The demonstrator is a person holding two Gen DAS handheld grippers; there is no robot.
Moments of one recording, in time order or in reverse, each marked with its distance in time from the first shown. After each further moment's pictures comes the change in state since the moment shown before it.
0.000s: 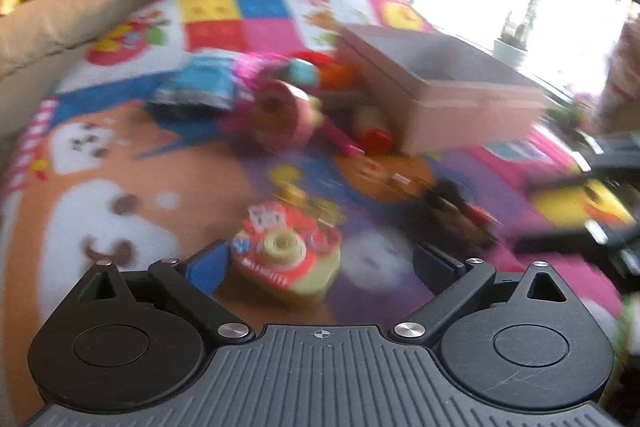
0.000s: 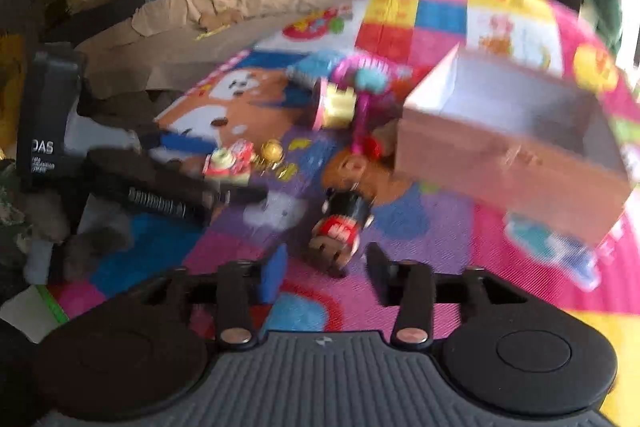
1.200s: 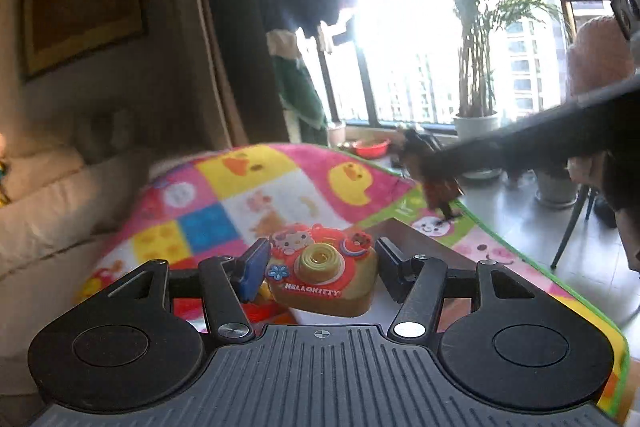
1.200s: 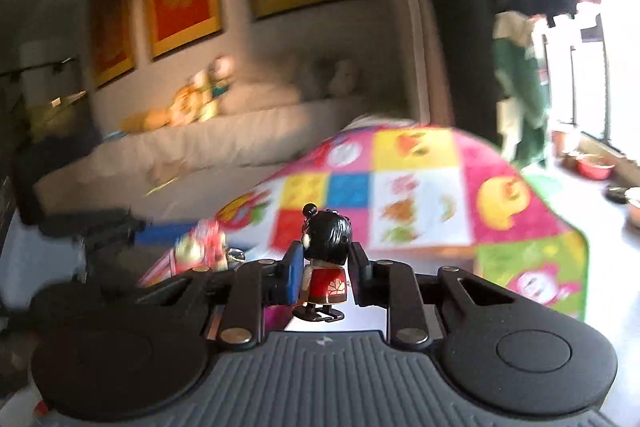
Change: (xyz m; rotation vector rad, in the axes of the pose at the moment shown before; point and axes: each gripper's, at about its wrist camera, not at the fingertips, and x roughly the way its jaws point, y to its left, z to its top) left arm -0.016 -0.107 0.154 0.294 -0.370 0.074; right arm -0.099 -0.093 0.104 0.157 -0.380 -0.134
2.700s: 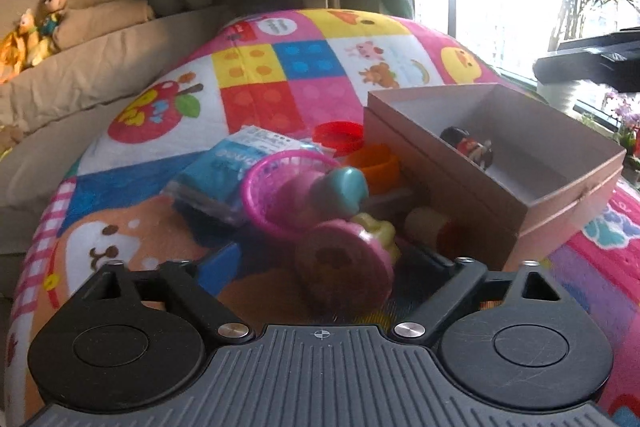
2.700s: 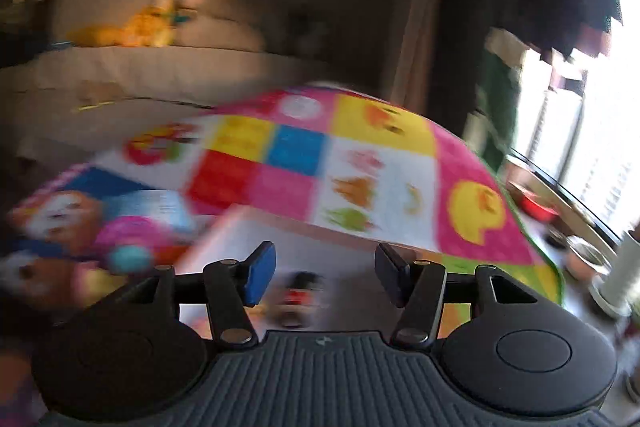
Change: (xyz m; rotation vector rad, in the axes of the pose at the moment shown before) left arm 0.043 0.101 -0.143 -0.248 0.242 0.142; right arm 0.126 0.040 -0.052 -0.283 0.081 -0.170
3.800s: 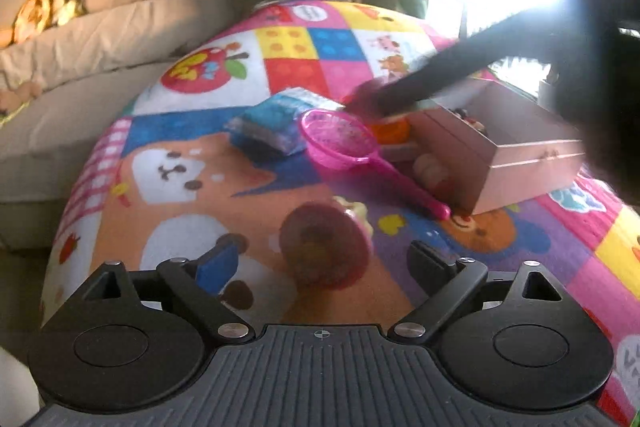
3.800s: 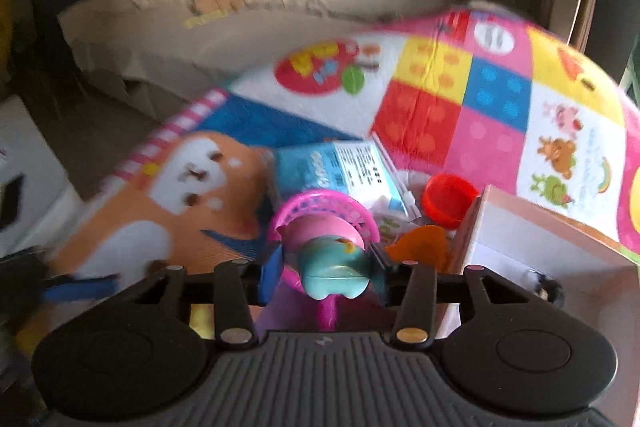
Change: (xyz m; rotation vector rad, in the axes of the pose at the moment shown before) left arm -0.079 0.032 -0.043 -0.116 0.041 -0.006; right arm 0.070 0.113 0.046 -0.052 0.294 0.353
